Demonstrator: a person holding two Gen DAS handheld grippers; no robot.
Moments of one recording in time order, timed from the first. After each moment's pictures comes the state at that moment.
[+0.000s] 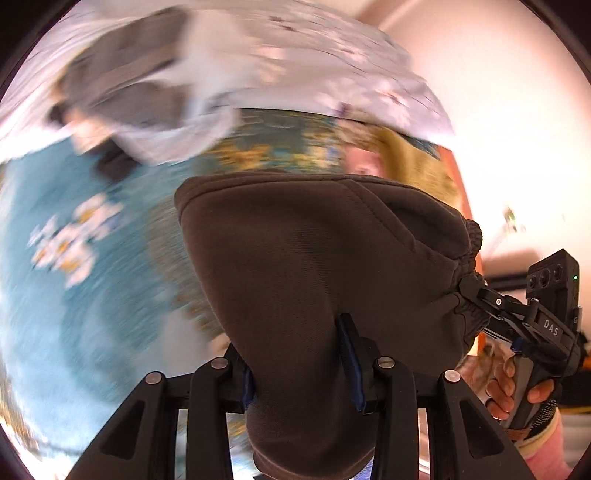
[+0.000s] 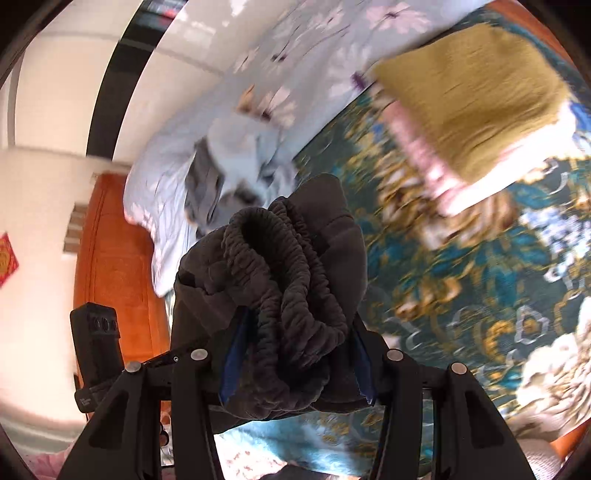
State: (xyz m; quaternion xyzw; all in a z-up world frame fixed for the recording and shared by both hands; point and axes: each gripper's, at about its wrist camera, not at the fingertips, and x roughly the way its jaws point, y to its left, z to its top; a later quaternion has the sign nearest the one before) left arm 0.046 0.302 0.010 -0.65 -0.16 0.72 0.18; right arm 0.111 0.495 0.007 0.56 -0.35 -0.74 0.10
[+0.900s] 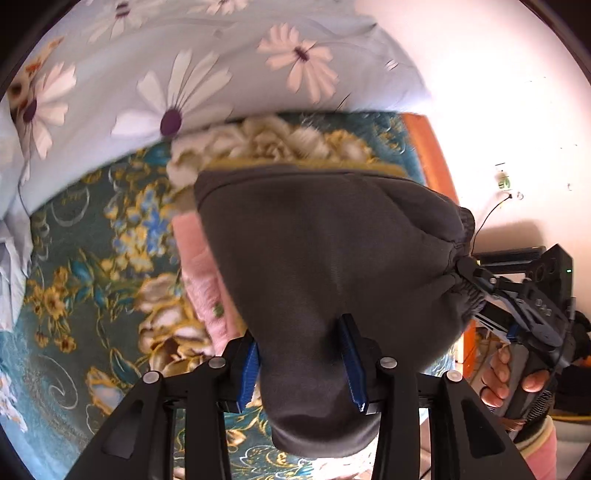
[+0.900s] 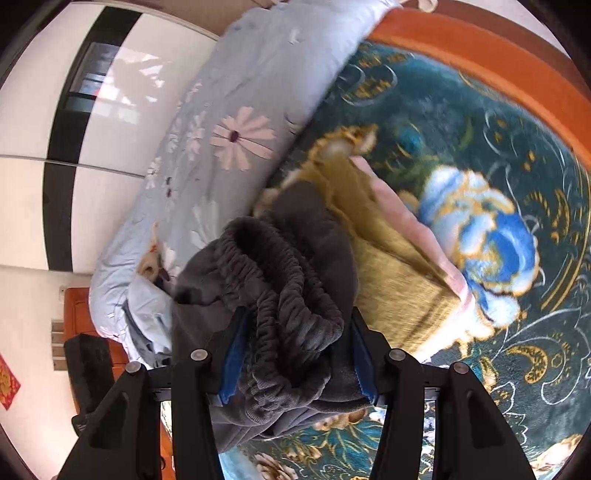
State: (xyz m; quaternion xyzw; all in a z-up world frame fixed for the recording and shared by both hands) left arm -0.171 0.562 -0.076 -0.69 -0.11 0.67 0.25; right arm -0.028 0.774 -0.067 0.52 -0.43 -0.74 -0.03
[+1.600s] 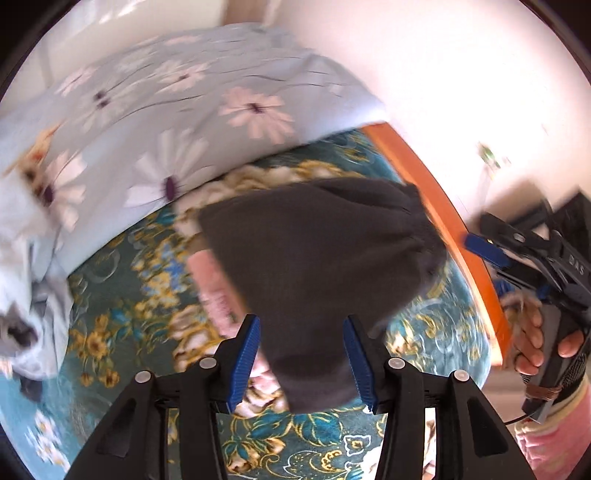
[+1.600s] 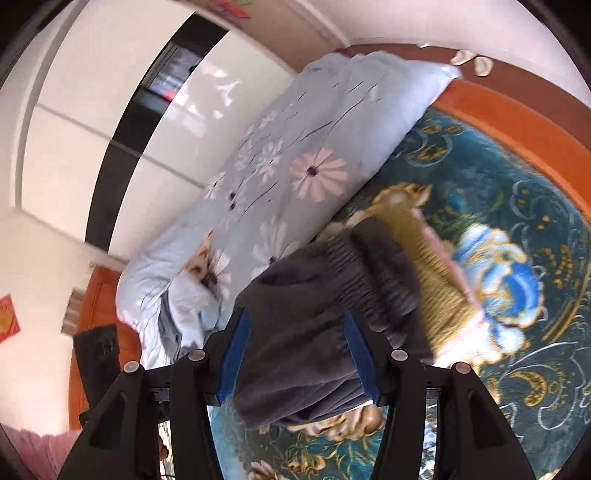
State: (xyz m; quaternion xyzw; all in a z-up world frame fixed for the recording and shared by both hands) left arm -0.115 0.575 -0.018 -0.59 0.01 0.75 0.30; right arm 0.005 0.734 0.002 0.43 -0.37 -0.82 0.04
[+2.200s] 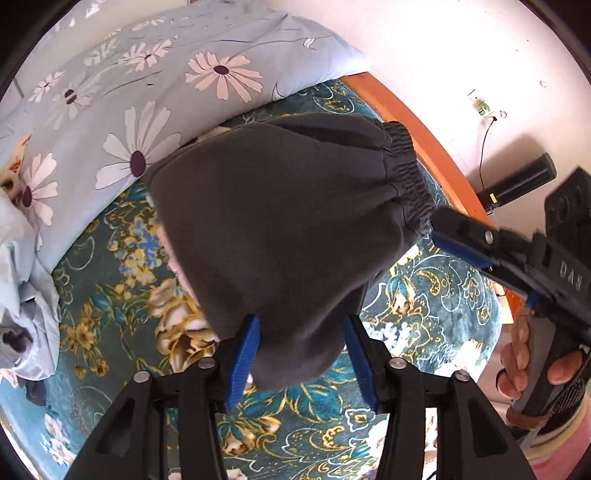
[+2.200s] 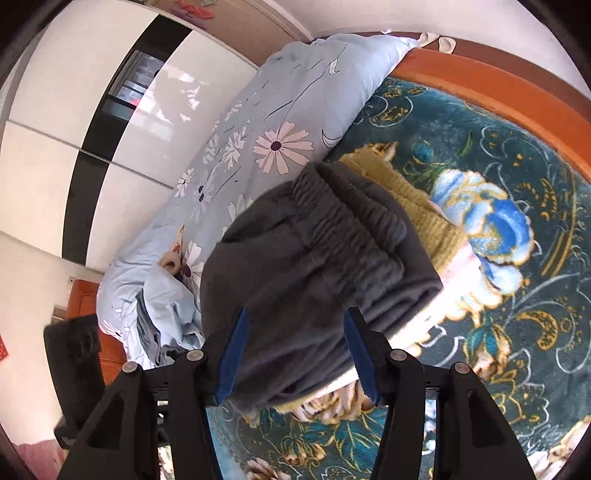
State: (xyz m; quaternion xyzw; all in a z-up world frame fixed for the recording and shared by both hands) left arm -0.091 0.596 -0.045 -0.63 0.05 0.71 0.29; right arm 0.036 0.710 -0.040 0.46 -0.39 -0.80 -0.04
